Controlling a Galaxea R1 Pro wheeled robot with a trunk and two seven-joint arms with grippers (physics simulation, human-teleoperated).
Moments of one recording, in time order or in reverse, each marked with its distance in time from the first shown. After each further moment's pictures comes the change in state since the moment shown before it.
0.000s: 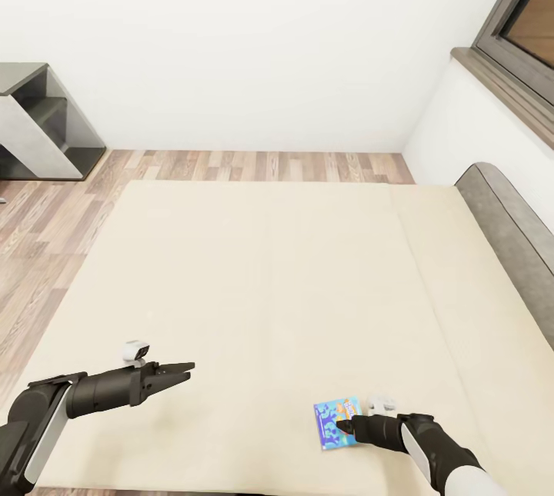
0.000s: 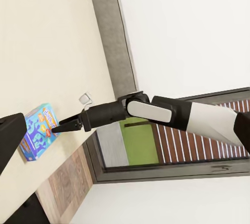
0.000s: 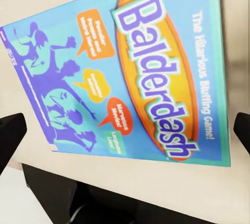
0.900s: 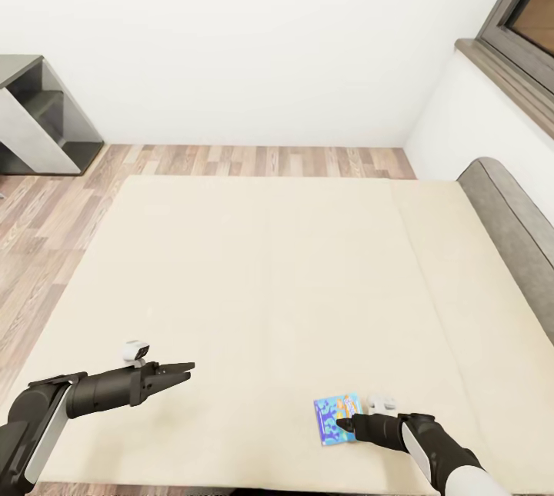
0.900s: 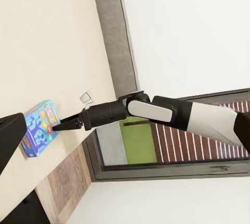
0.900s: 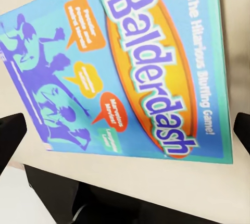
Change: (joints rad) left arm 0.000 0.000 0.000 0.000 0.000 0.000 0.002; right arm 0.000 0.000 -0.007 -0.002 -0.011 -0.001 0.000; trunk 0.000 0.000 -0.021
